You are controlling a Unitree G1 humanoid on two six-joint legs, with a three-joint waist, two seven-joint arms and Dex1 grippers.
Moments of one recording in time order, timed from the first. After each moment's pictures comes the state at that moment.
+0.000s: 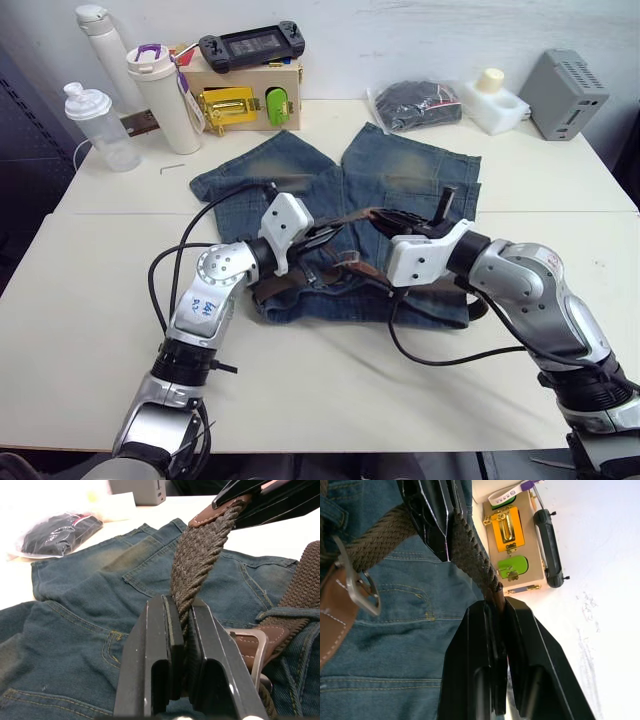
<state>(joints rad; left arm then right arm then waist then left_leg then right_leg) -0.56 0.31 -0.14 -0.01 -0.16 0.24 -0.63 -0.49 -0.68 0.18 -0.33 -0.36 -0.06 0.65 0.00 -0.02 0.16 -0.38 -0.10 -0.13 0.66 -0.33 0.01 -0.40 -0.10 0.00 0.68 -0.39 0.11</state>
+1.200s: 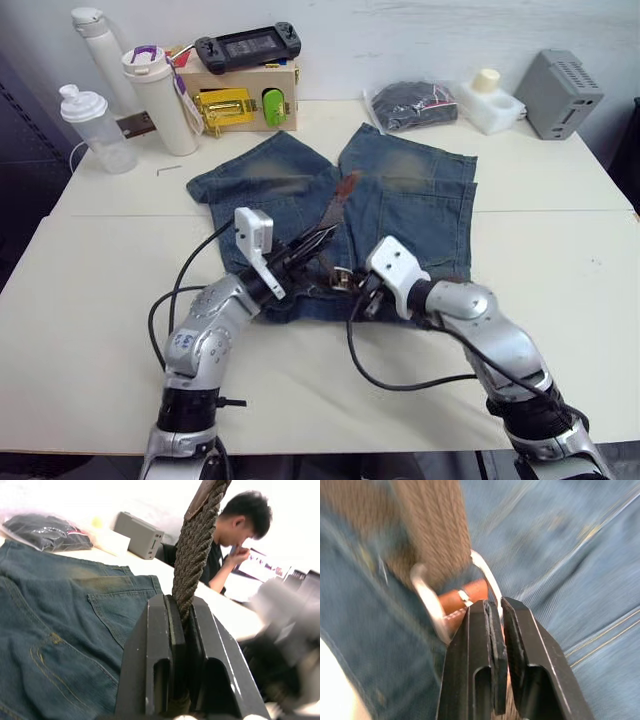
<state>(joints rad) -0.29 0.17 0.06 -0.26 -0.59 0.52 -0.53 -0.38 -0.44 0.29 -0.43 0.02 0.80 0.59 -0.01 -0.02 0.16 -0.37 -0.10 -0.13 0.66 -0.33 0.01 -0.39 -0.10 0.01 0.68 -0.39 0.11</state>
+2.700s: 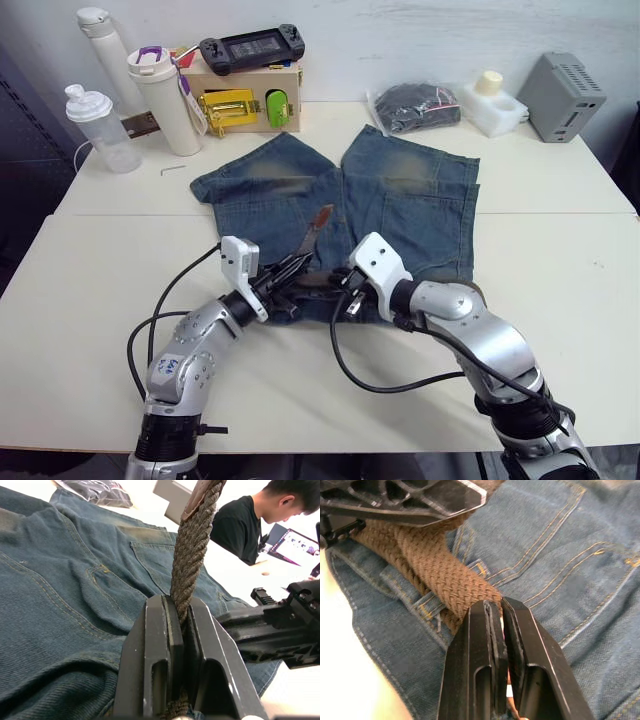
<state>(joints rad) -0.20 0.21 0.04 -0.27 -0.55 0.50 -0.47 -0.44 -0.40 0.31 -0.51 0.17 0.94 0.52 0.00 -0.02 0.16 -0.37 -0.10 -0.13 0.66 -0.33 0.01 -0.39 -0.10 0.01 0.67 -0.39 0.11</state>
